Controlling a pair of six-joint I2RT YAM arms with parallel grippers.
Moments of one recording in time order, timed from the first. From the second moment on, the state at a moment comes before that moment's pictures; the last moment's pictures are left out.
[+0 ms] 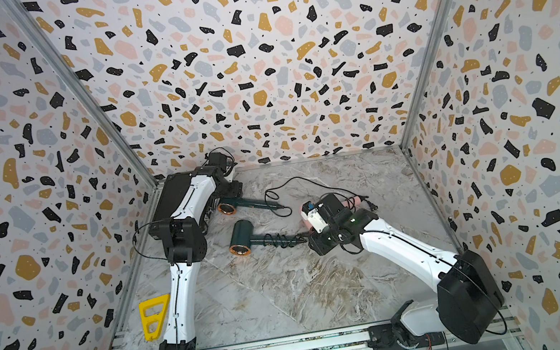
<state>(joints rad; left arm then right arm) -0.19 2.64 2.52 -1.03 -0.01 0.03 0.62 1.33 0.99 -0.66 -0.19 0.07</state>
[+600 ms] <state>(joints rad) -0.19 2.40 2.43 -1.14 -0.02 0.00 0.56 1.33 1.07 -0.64 -0.19 0.00</state>
